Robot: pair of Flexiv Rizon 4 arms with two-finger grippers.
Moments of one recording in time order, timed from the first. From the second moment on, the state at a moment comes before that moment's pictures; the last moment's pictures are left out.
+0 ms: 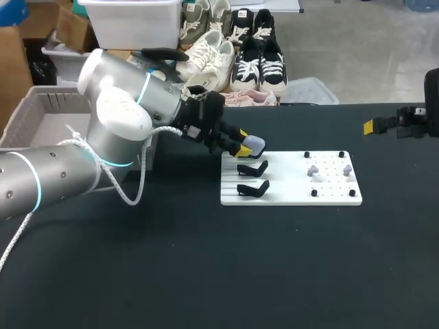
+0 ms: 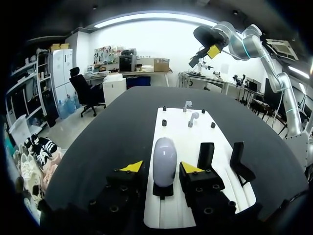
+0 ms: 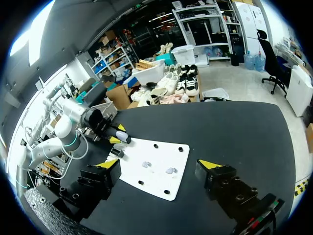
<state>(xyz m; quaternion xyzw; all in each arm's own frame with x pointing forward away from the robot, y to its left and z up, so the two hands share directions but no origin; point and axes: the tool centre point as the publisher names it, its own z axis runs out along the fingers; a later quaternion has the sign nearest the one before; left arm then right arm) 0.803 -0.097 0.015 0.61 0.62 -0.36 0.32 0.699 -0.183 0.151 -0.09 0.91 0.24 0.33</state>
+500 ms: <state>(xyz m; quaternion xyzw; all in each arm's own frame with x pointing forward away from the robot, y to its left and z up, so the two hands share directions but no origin) 0.805 -0.098 0.015 0.62 0.62 -0.36 0.33 0.699 -0.183 0.151 -0.09 0.91 0.24 0.33</state>
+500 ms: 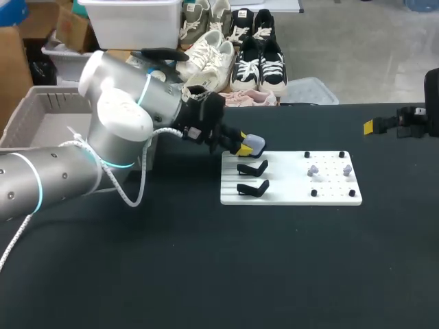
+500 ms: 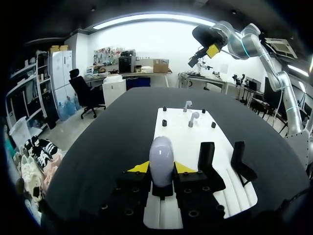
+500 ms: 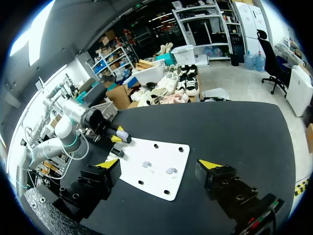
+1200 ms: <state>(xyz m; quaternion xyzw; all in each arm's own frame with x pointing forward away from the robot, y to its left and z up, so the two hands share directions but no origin) 0.761 -0.074 0.113 0.60 0.53 -0.43 0.40 0.699 -0.183 0.151 -0.09 0.91 0.24 0.33</state>
